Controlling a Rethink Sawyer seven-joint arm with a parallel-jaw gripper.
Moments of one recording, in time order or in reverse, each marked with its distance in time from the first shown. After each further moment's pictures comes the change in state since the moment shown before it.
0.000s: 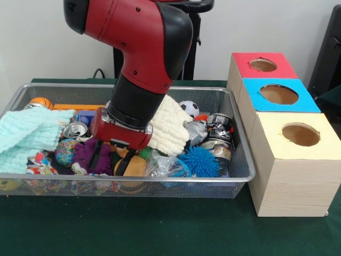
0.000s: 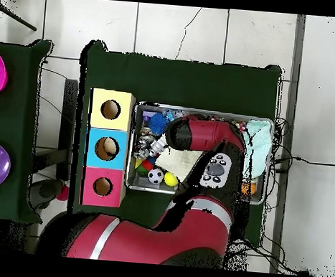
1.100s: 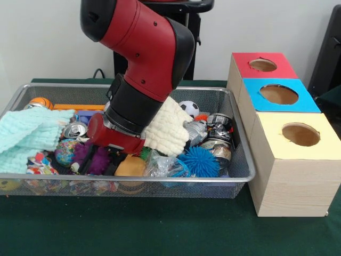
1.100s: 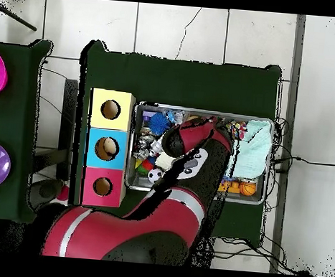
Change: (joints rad) arm 0.097 0.113 -0.151 -0.050 -0.103 -0.126 0.000
